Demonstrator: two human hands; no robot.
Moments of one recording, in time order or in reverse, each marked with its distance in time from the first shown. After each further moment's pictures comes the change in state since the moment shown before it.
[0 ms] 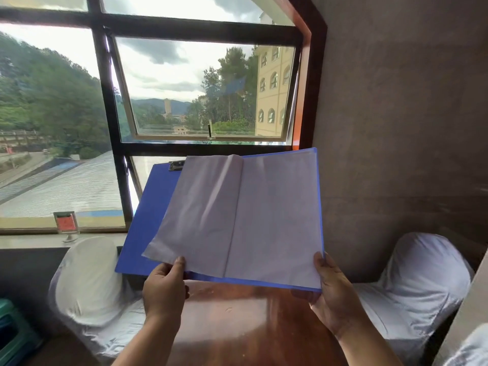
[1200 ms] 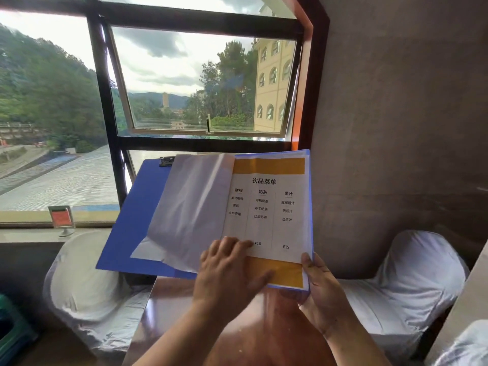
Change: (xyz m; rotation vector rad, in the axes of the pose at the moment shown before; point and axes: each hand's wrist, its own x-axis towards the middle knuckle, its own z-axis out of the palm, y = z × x) left_hand -0.064 0.038 0.060 0.742 -0.259 0.960; right_hand -0.003 0.009 0.012 0.085 -0.048 0.083
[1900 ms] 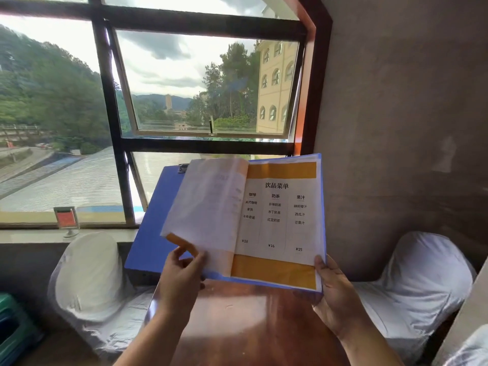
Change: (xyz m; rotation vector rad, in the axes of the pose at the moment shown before) left_hand -0.009 -0.082 -0.004 -0.980 0.118 -0.859; right_hand 0.005 -0.007 -0.022 -0.046 0.028 -0.030
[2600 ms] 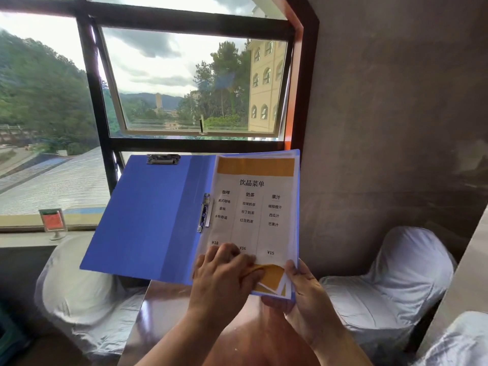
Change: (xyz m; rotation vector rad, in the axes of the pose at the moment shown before) left_hand -0.057 0.015 0.057 0.981 -0.119 0.970; right_hand -0.017 0.031 0.023 0.030 -0.028 0.087
